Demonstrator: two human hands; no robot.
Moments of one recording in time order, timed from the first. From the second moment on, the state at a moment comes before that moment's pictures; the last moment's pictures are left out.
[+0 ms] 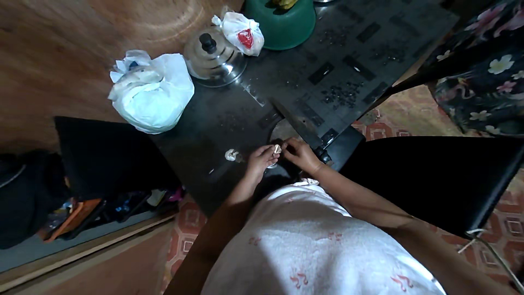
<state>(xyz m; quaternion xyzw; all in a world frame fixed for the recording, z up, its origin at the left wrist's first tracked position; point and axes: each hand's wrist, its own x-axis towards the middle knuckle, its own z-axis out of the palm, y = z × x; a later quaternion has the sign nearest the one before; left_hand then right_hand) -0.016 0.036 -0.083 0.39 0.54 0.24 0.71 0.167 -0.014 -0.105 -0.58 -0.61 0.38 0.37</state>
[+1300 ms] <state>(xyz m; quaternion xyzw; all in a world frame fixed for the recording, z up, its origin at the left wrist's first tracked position) -0.056 0.044 -0.083 0.45 0.56 0.30 0.63 0.149 -0.007 -0.101 -0.67 -0.47 0.52 0.25</state>
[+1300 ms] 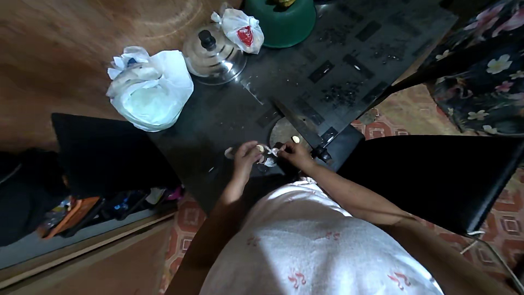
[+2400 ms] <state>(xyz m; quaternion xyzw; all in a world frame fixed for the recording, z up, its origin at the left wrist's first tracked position) 0.082 0.050 -0.119 0.77 0.55 0.00 0.32 0.226 -0.091 -0.105 -0.77 -0.43 0.44 0.15</state>
